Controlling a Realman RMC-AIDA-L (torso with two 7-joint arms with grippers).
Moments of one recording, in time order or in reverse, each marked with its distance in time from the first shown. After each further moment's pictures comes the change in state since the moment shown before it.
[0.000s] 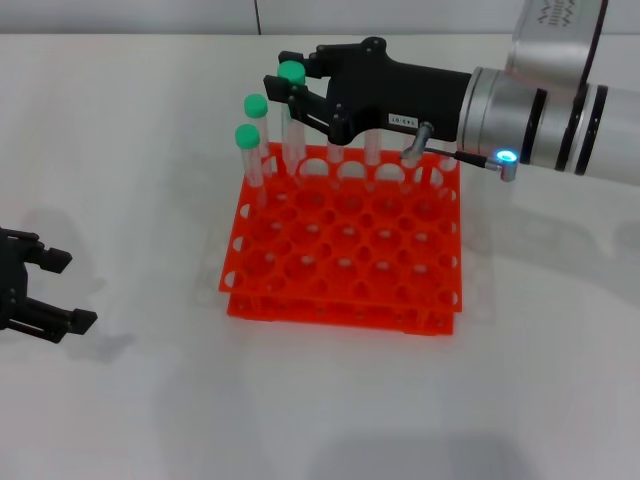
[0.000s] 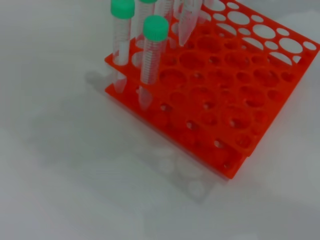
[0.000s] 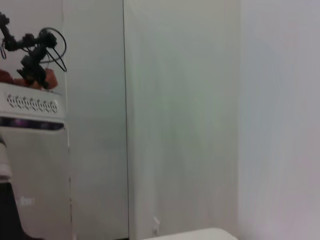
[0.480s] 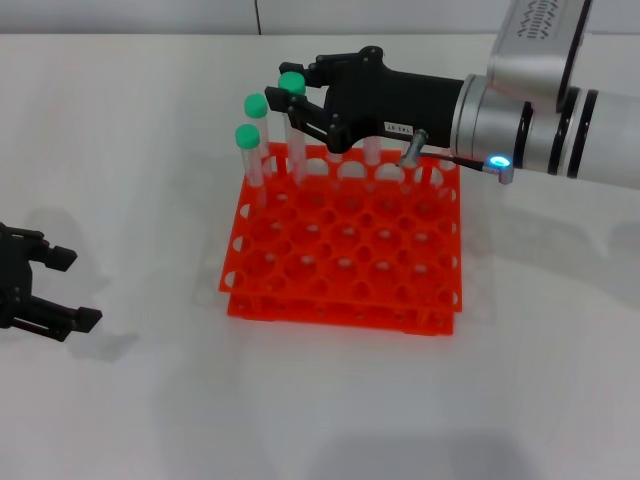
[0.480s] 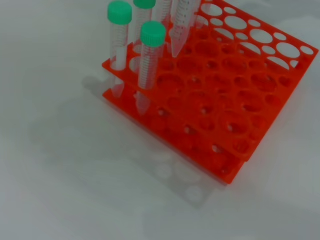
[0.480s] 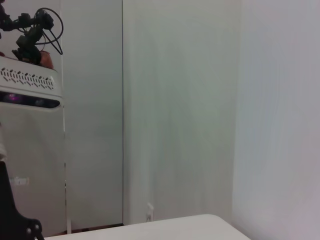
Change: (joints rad) left arm -0.001 -0.003 0.000 -0.004 -0.009 -0.003 0.003; right arm 0.007 0.000 -0.031 0.001 0.001 0.049 -0.019
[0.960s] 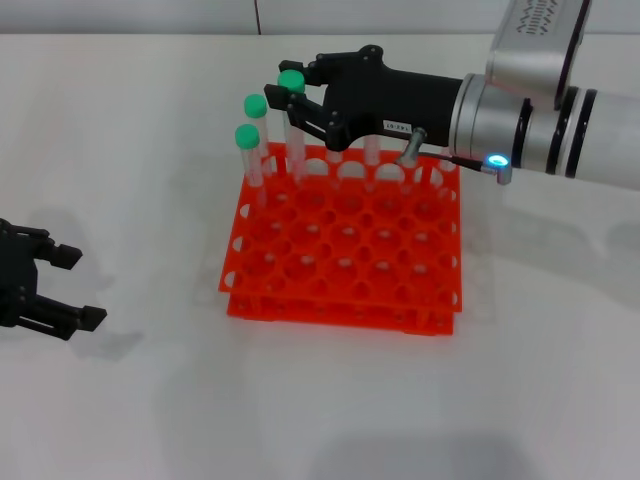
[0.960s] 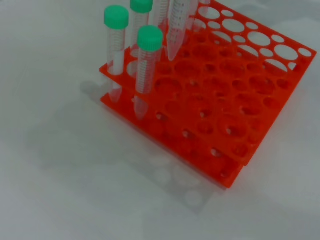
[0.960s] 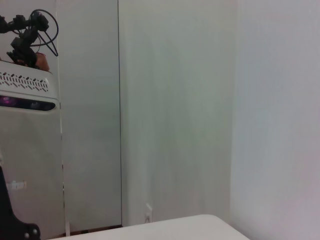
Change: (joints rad) left arm -0.003 -0.006 0.000 -0.002 -0.001 -0.004 0.011; right arm 0.002 0.000 -0.011 0.001 0.020 0.008 0.008
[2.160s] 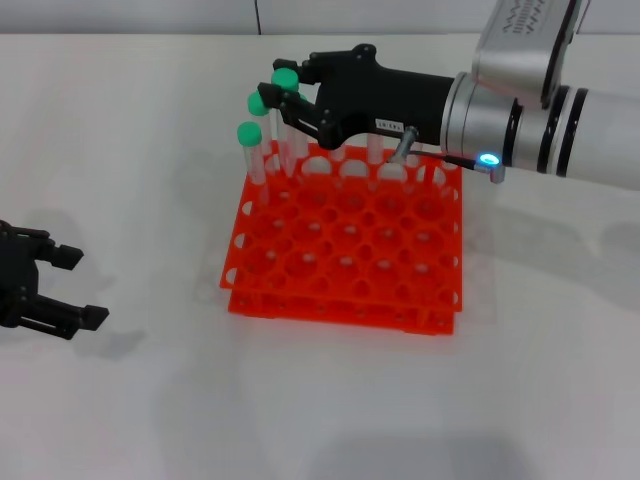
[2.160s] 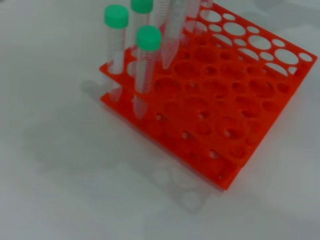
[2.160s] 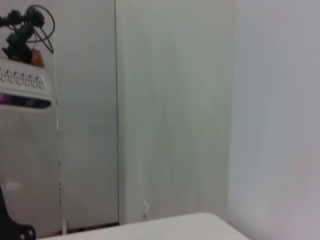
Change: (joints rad) left arm 0.003 -0.015 -0.030 -0.002 0.008 0.002 0.007; right arm -0.003 0.000 -0.034 -0.029 0.023 0.047 0.000
